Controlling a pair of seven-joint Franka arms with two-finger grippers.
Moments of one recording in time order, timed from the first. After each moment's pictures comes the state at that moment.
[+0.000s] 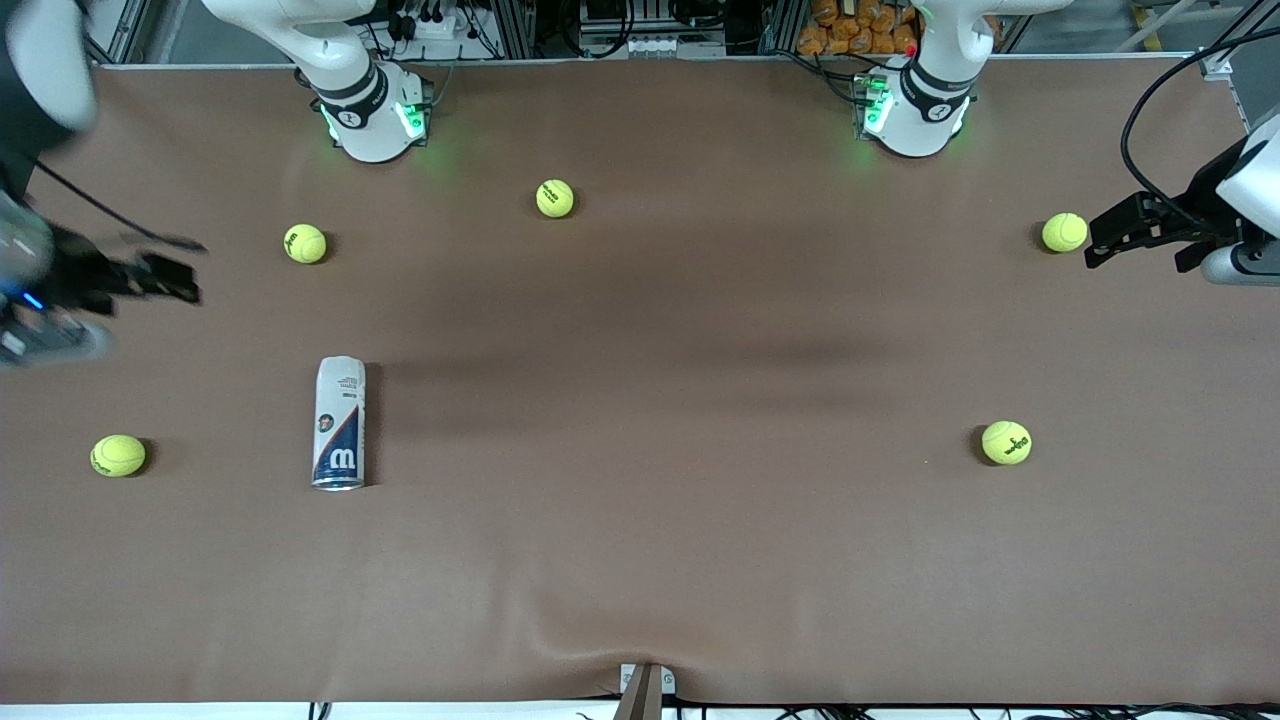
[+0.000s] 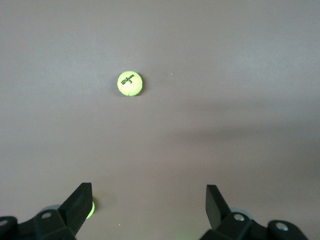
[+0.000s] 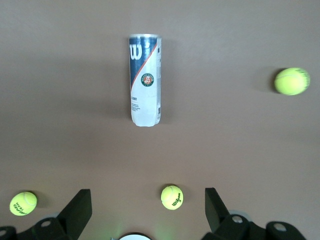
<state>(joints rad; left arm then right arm) -0.03 -0.02 -0.01 -1.60 -0.02 1.56 0.01 0.07 0.24 -0.07 -1.45 -0.02 1.45 -0.15</state>
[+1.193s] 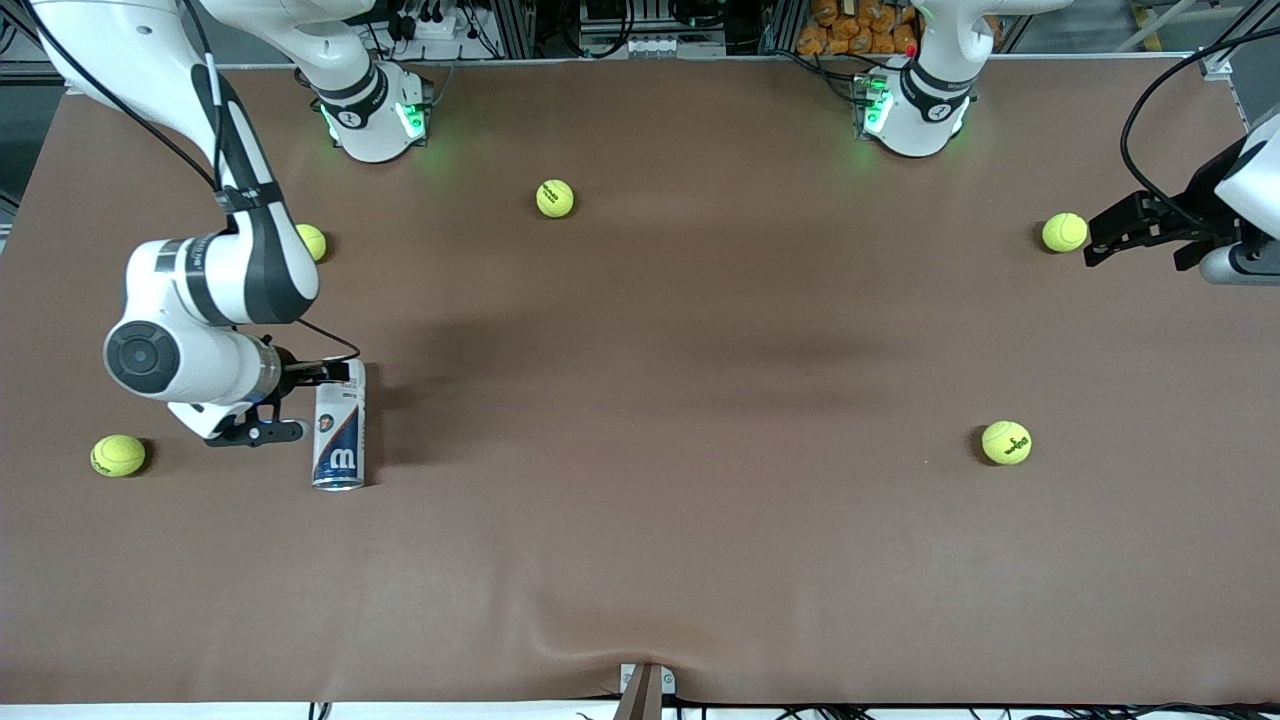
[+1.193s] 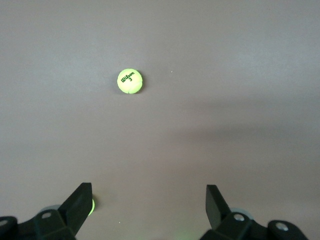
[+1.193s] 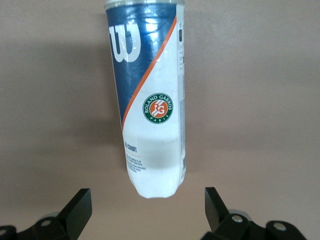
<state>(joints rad) -0.03 -0.02 -0.01 -1.60 -0.02 1.55 0.01 0.13 0.37 -0.06 -1.90 -0.02 2.03 0.00</state>
